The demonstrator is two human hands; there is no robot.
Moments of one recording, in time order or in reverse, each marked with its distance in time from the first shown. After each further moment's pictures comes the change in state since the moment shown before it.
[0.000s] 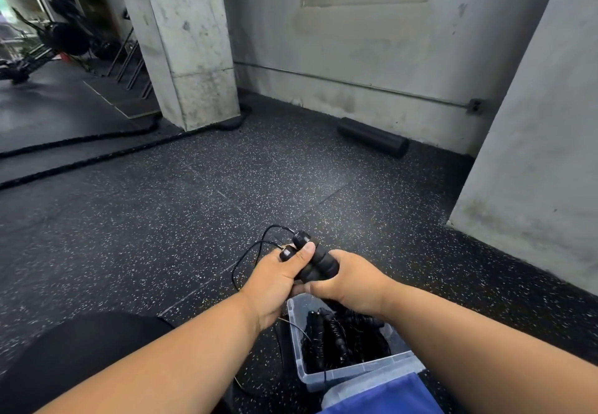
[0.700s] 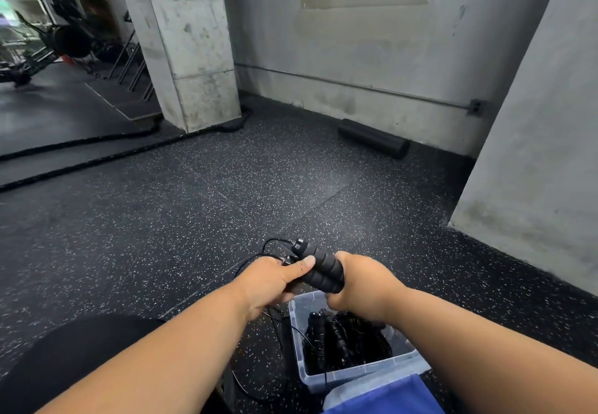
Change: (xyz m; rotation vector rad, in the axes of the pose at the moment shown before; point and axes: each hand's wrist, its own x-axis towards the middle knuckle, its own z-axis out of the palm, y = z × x) left_hand 0.006 0.014 -0.026 0.520 0.062 -0.164; right_hand 0.010 0.028 -0.014 -0.665 0.128 -0.053
